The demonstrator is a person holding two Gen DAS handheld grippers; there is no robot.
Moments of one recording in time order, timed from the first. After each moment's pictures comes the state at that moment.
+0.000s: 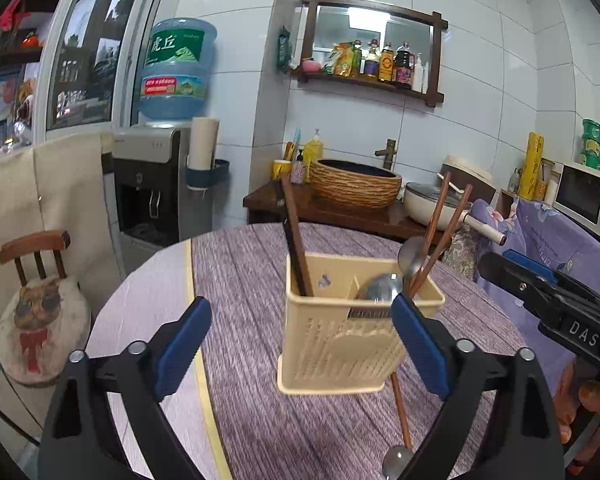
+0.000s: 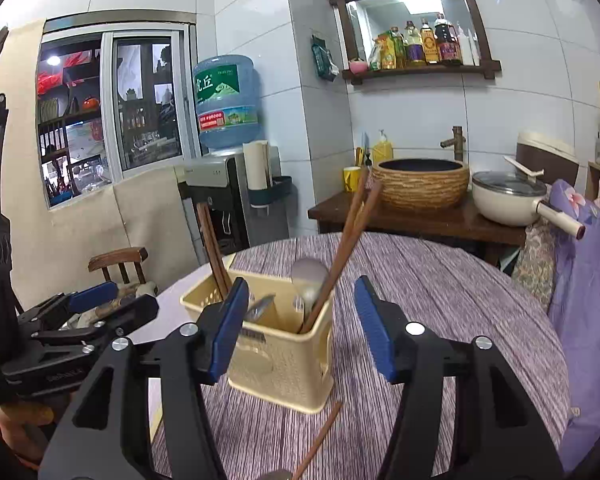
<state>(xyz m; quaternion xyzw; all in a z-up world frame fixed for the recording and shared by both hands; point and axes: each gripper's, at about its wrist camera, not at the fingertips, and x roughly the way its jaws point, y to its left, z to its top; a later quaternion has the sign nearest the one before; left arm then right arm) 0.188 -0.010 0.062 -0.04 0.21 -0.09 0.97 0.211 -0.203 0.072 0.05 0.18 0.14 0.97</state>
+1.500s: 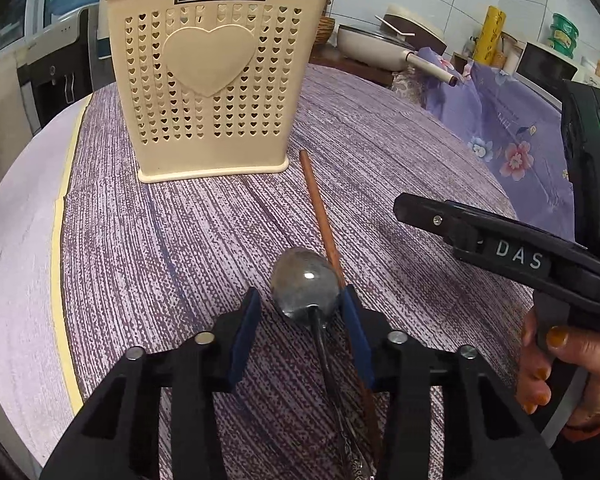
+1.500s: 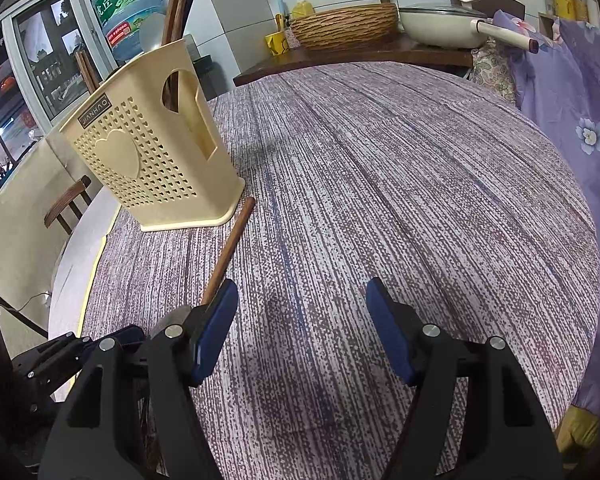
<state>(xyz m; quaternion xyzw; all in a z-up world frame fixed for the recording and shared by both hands) 0.164 -0.095 -0.070 0.01 0.42 -0.20 0.88 0.202 -0.254 -0.077 0.13 0.39 0.06 0.91</state>
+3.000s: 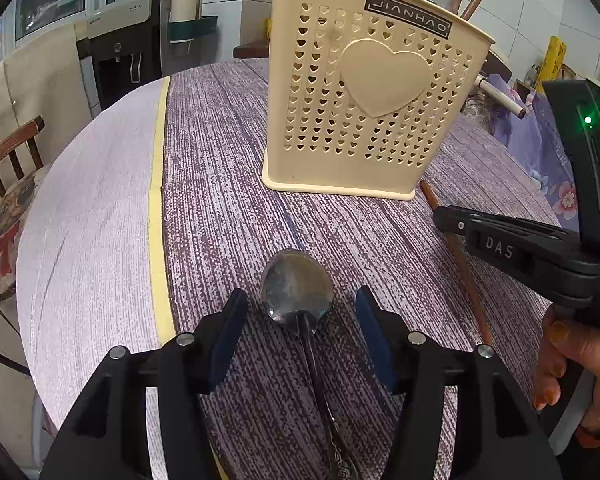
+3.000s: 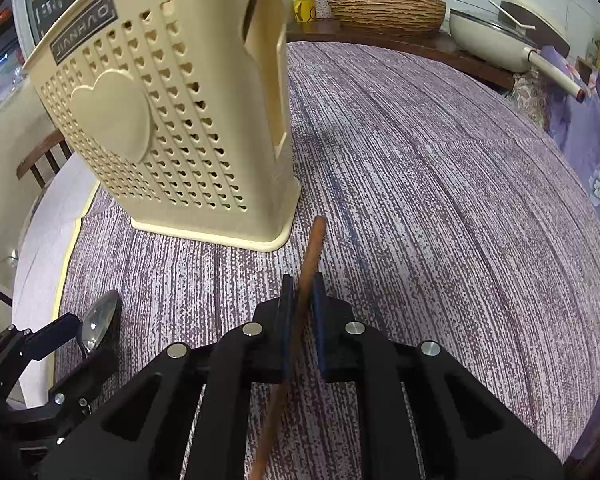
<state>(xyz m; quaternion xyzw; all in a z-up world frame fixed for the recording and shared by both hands) 0.185 -0.030 -0.068 -0.01 0.43 -0.10 0.90 0.269 -0.179 -0.081 0.05 0.44 0.05 0.90</state>
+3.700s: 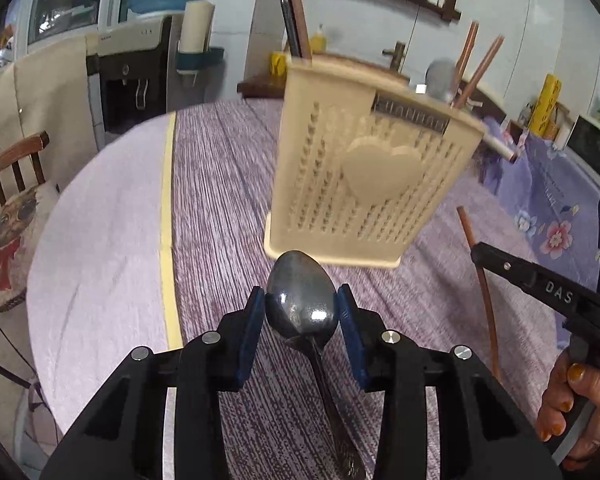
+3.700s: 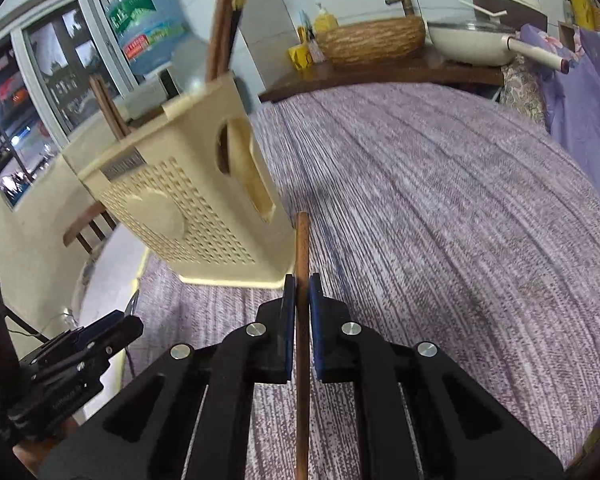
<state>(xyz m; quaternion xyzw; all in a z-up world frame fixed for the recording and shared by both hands) 0.189 -0.015 -0.022 -0.05 0.36 -0.11 0.92 0.226 -0.225 -0.033 0.16 0.34 0.10 0.92</state>
